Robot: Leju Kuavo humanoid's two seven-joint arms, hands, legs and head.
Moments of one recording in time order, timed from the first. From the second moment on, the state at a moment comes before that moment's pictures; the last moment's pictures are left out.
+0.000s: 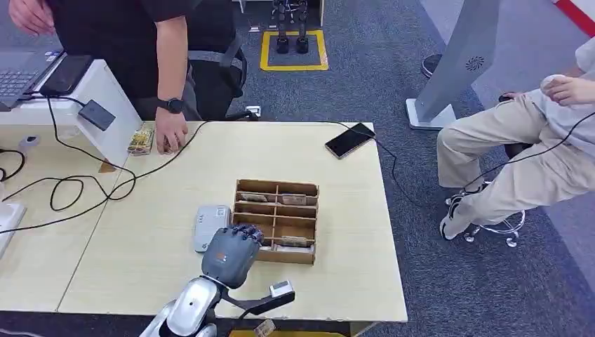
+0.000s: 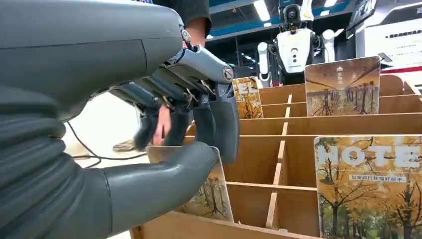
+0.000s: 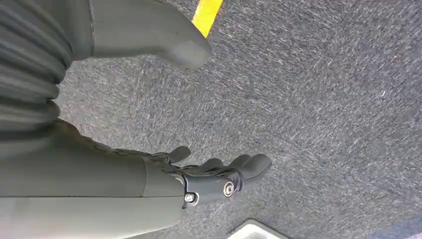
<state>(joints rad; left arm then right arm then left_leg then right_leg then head) -0.09 0.03 -0.60 -1.39 -1.41 0.25 0.05 -0.13 0.26 -1.49 -0.38 0.62 -0.69 -0.67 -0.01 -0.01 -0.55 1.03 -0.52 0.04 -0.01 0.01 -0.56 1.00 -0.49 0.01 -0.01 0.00</state>
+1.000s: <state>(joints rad) -0.08 0.02 -0.60 -1.36 -1.43 0.31 0.03 -0.13 0.25 -1.43 -0.37 0.57 -0.69 -0.66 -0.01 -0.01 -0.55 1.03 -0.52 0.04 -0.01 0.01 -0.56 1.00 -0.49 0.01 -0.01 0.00</state>
